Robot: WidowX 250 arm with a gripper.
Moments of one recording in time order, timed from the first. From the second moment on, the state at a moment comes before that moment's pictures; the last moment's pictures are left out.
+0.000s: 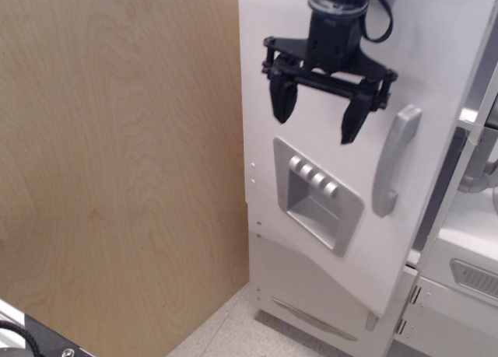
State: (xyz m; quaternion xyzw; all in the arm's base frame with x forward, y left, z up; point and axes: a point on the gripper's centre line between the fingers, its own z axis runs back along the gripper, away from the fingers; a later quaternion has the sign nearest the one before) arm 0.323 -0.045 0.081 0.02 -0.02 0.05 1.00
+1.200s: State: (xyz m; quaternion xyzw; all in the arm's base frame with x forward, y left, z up) arm 0.345 -0.040 0.081 0.01 -0.04 0.08 1.00
